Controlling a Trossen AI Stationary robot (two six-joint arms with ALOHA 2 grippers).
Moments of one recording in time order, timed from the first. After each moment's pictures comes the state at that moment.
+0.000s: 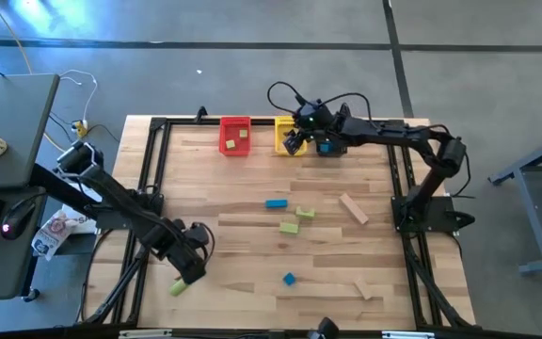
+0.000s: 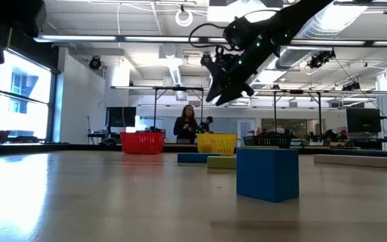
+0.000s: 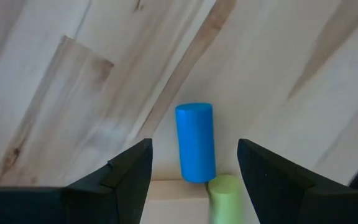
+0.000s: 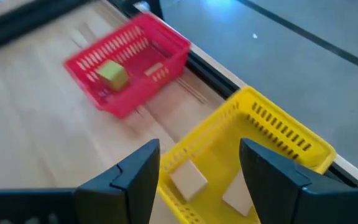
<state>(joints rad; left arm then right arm) -0.57 1.39 0.90 -0.90 -0.09 -1.23 -0.49 1.70 1.18 -0.14 0.08 0.18</state>
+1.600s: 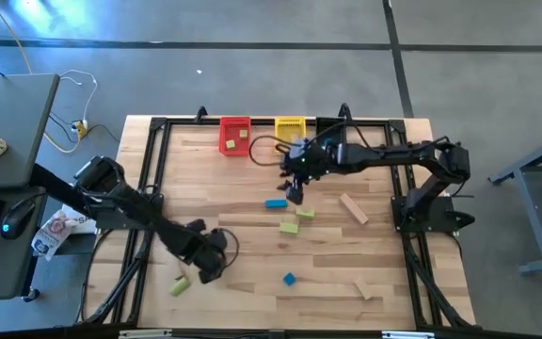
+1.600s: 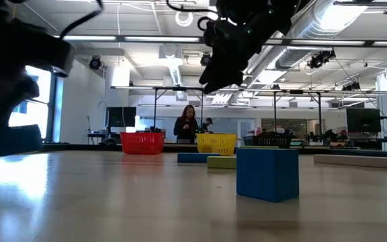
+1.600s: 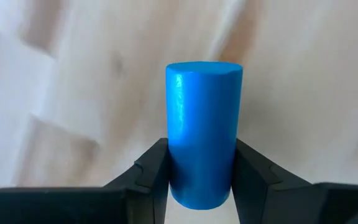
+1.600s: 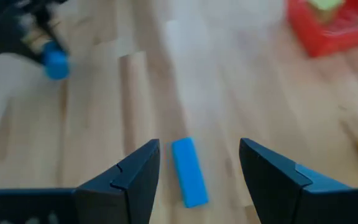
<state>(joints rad) -0.49 1.64 0.89 -0.73 -0.16 -0.98 -0.18 1.64 1.18 -0.32 -0.14 0.11</state>
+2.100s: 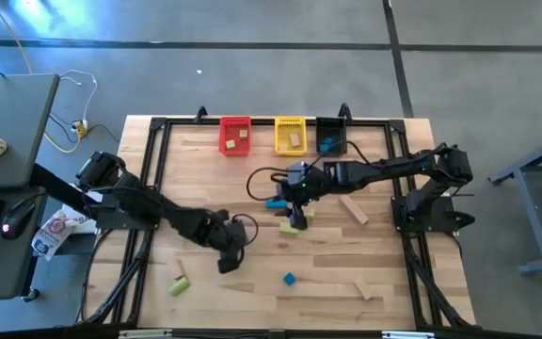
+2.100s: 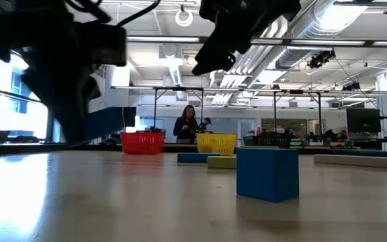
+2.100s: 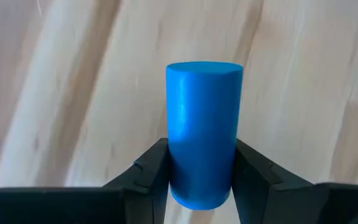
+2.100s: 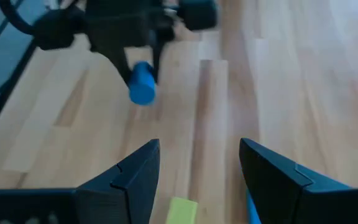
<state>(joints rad) -0.29 1.63 0.90 -0.46 -0.18 -0.66 0.00 1.64 1.18 -0.26 -0.17 -0.01</state>
